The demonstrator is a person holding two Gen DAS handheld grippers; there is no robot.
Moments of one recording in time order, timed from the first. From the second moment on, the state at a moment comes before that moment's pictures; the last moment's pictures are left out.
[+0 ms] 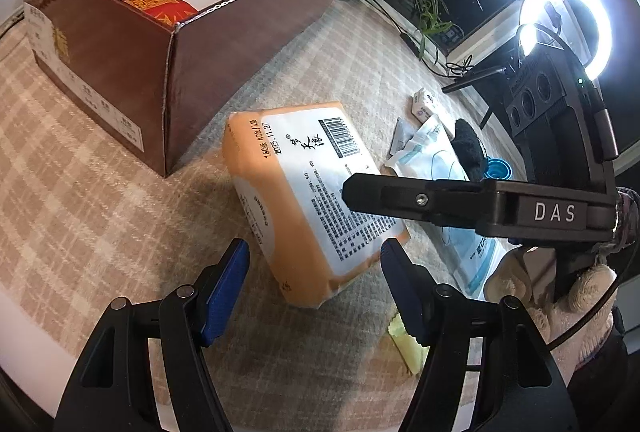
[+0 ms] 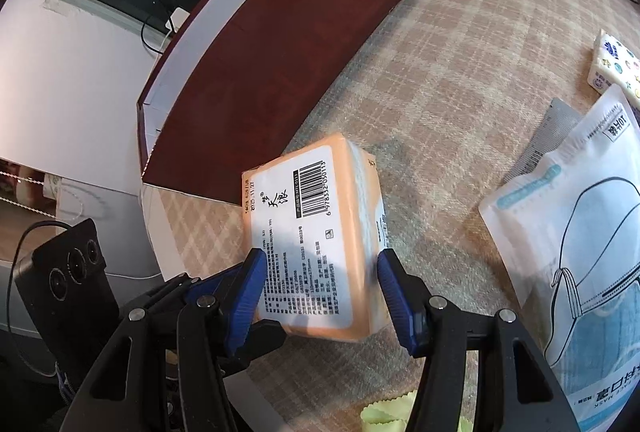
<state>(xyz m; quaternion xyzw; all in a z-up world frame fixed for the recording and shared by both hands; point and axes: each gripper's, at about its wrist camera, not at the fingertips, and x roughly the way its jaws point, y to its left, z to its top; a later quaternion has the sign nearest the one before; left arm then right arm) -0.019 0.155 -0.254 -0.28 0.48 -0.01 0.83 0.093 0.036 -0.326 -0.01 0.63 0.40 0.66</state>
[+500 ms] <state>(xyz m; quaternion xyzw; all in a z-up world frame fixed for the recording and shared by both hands) -0.011 0.152 -0.258 -0.27 0.49 -0.02 0.83 0.087 0.053 -0.335 -0.03 0.64 0.39 0.66</state>
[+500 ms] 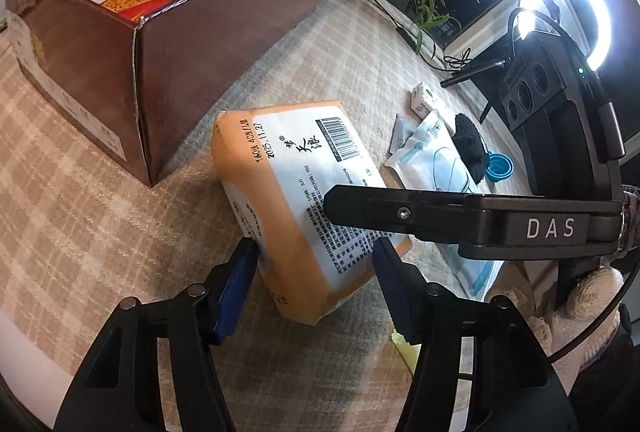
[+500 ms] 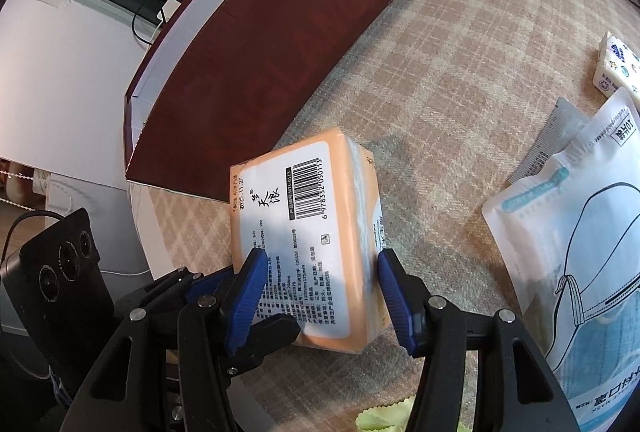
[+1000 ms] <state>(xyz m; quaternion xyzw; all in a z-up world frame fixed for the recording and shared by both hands) -0.015 0.133 -0.214 -0.23 0.46 -0.05 0.85 0.067 0.019 -0.291 -0.01 0.61 0.39 0.69</state>
